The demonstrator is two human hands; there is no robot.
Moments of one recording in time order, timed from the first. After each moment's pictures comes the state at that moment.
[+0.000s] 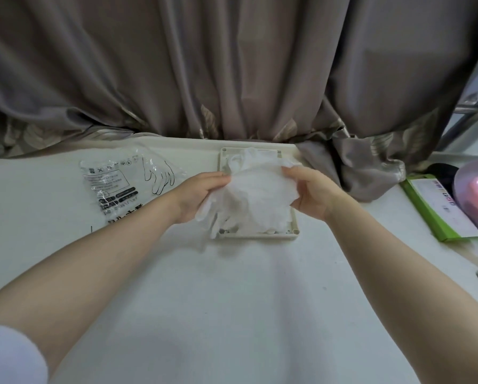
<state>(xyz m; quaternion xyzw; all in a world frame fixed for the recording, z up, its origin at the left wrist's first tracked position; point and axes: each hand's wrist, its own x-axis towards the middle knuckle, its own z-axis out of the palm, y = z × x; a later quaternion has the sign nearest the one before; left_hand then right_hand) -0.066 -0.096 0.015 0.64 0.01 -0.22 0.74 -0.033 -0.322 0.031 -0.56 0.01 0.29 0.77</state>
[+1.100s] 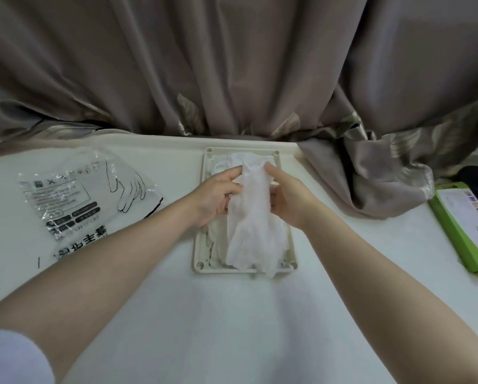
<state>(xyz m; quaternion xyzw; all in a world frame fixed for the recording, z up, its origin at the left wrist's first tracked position) 0.039 -0.146 -0.027 0.63 0.03 -0.24 0.74 0.064 -0.307 -0.033 -0.63 0.13 0.27 0.71</state>
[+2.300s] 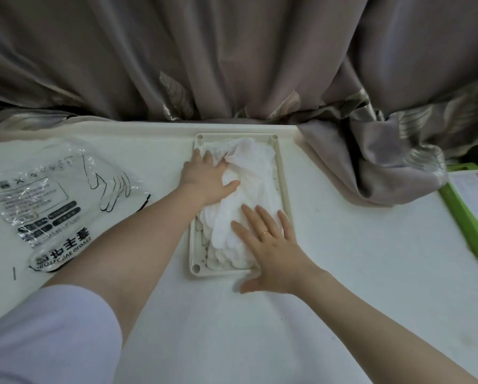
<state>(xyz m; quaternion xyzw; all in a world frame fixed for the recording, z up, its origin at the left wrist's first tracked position) 0.111 -0.131 -0.105 0.98 -0.05 -0.17 -0.01 -0.013 -0.313 -0.084 -0.93 -0.29 0.21 0.03</state>
